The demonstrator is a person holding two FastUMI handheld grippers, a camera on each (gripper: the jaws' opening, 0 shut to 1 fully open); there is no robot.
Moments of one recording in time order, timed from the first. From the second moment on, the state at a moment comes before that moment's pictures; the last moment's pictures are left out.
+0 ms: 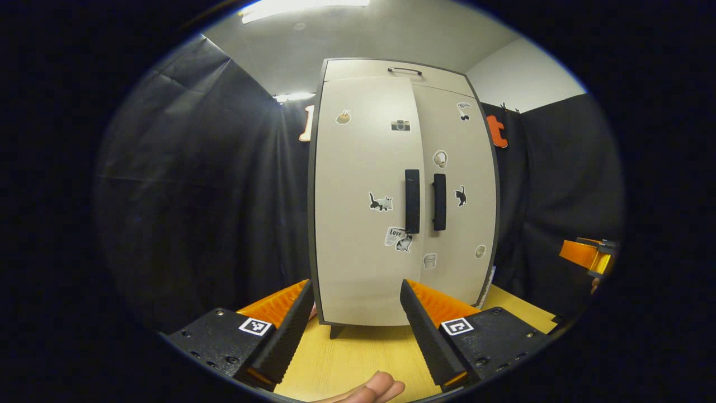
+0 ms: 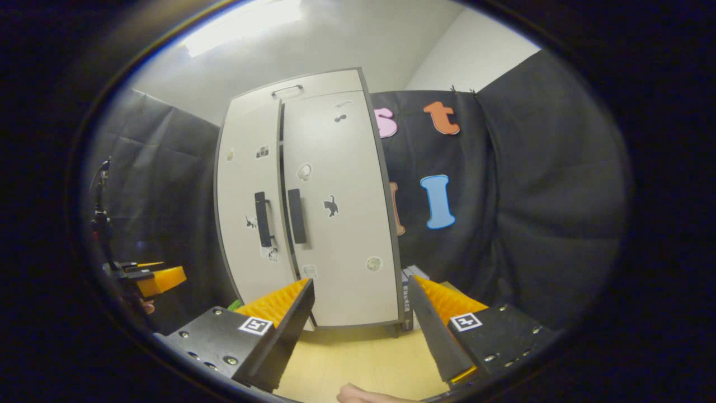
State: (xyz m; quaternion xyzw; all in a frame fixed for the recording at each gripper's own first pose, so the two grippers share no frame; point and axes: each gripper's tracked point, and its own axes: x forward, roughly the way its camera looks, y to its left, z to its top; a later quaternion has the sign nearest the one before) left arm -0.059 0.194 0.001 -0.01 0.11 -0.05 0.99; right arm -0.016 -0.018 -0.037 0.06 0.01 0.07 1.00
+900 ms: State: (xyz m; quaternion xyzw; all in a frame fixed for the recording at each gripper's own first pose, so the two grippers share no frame) left arm -0.090 0.181 -0.050 -0.05 0.13 -0.05 0.99; right arm -0.068 0.015 -0.085 0.01 -0.01 0.08 1.00
